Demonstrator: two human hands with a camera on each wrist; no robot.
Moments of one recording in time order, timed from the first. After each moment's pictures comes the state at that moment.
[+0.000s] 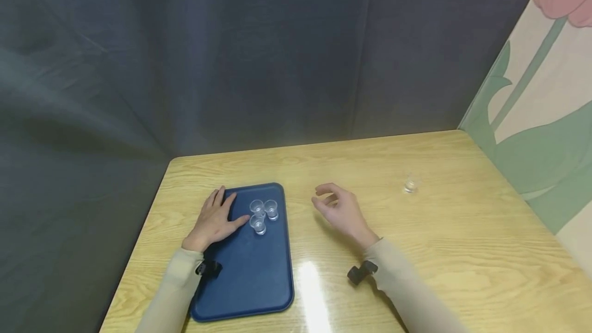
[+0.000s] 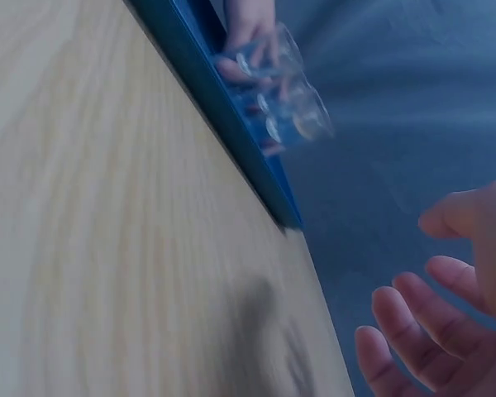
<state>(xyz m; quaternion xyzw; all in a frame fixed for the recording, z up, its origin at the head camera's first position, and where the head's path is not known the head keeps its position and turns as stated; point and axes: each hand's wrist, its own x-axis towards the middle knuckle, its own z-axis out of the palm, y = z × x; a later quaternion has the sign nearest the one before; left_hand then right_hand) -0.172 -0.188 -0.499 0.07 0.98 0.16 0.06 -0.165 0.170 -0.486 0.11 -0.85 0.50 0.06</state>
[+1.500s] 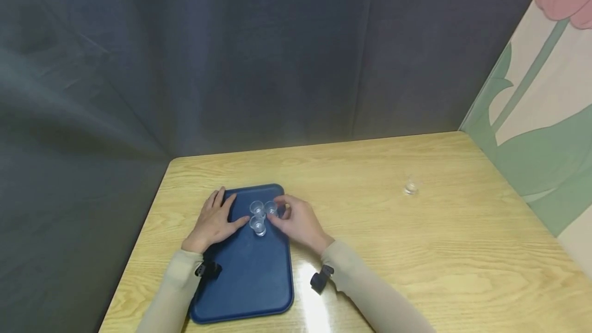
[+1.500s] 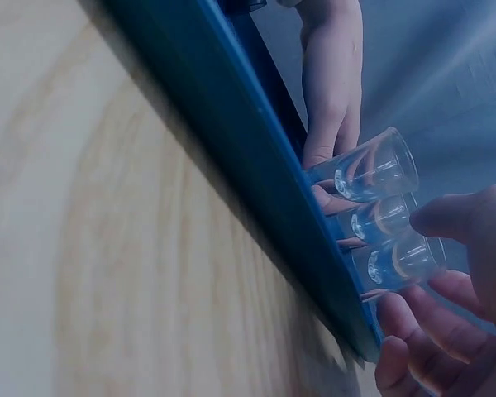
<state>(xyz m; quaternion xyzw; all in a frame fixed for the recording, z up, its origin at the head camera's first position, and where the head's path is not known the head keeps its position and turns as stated) -0.171 -0.188 -0.500 0.08 0.98 0.16 0.04 -0.164 0.075 -0.500 0.18 -0.85 0.49 0.01</state>
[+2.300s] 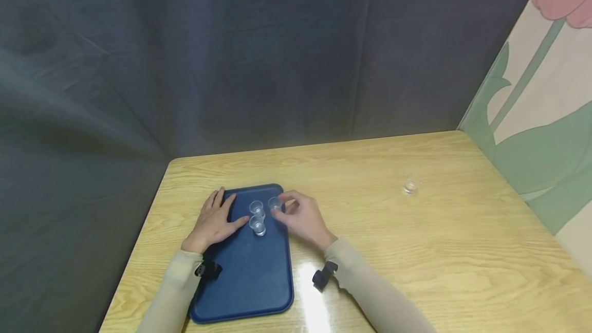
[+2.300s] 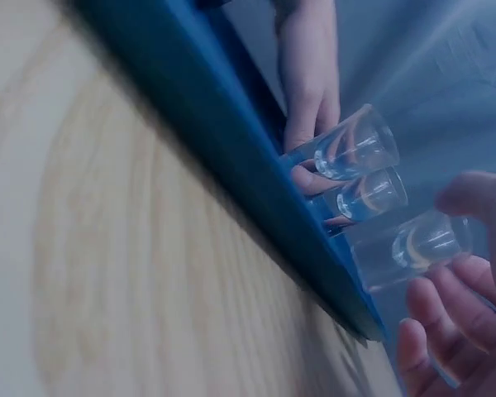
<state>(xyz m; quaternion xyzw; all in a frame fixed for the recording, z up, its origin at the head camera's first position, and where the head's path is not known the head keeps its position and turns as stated) -0.171 -0.188 -0.501 0.07 0.98 0.17 0.05 -0.167 0.083 -0.499 0.13 -0.82 0.55 0.02</state>
